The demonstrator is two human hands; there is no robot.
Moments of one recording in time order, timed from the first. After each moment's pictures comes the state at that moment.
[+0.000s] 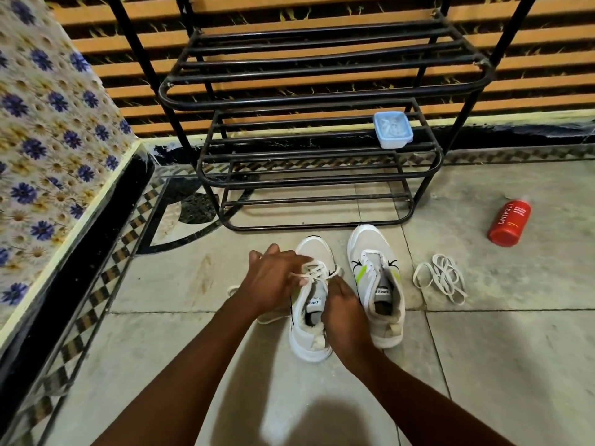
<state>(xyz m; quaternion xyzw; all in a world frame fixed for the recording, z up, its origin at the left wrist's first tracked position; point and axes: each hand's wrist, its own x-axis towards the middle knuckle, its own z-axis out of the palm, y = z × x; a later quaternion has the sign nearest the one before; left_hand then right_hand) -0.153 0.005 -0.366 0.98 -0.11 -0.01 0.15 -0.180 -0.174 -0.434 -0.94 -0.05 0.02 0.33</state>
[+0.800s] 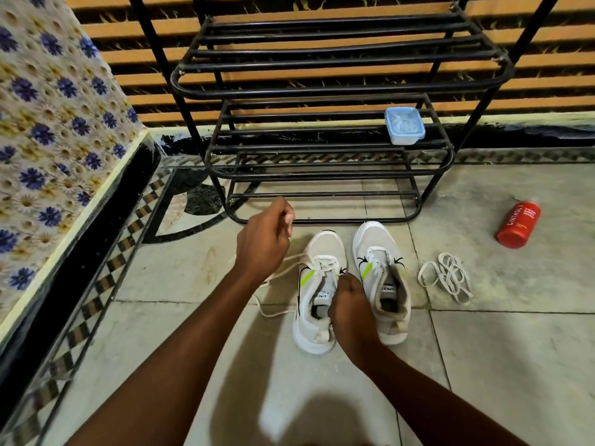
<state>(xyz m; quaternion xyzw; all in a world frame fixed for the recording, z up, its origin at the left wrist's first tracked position) -0.143 0.008 -0.313 0.93 0.01 0.17 0.32 -0.180 -0.176 -0.436 -0.95 -0.06 0.01 0.30</state>
